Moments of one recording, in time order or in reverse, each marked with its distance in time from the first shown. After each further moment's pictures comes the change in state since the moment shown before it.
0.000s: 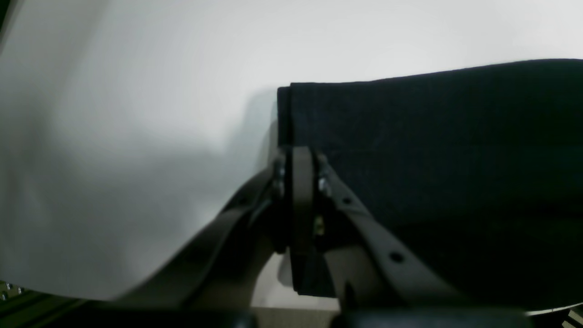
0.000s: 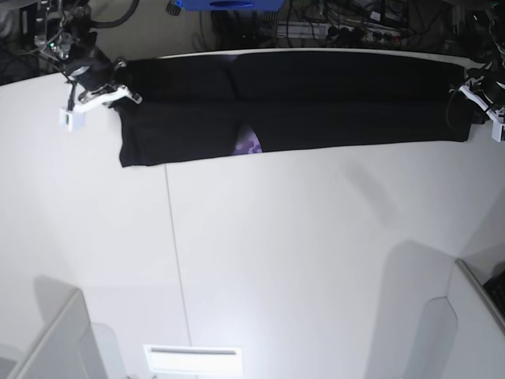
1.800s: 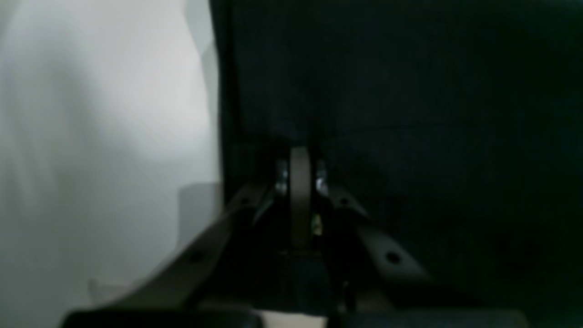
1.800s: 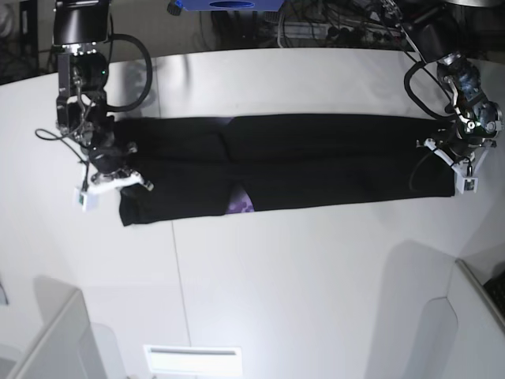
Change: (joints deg) left arm -27.1 9.2 7.3 -16.2 21.7 0.2 0.6; right arm 29.4 -0.4 -10.3 -23.6 -5.6 -0.2 9.1
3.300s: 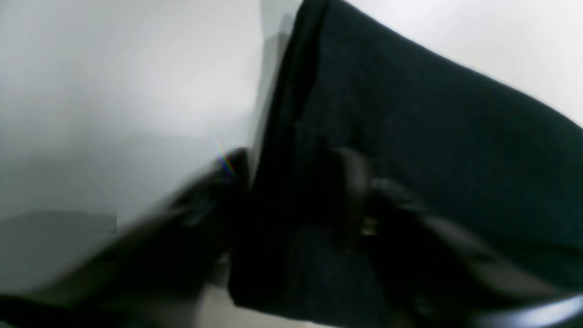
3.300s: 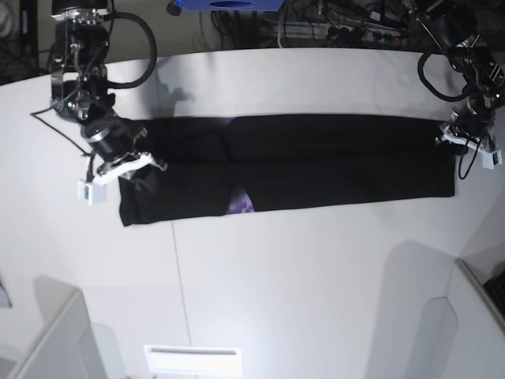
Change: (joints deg) left arm 4.1 -3.7 -6.9 -13.0 -23.2 0.0 -7.8; right arm -8.1 -0.3 -0.1 20.2 0.2 0.2 -7.4
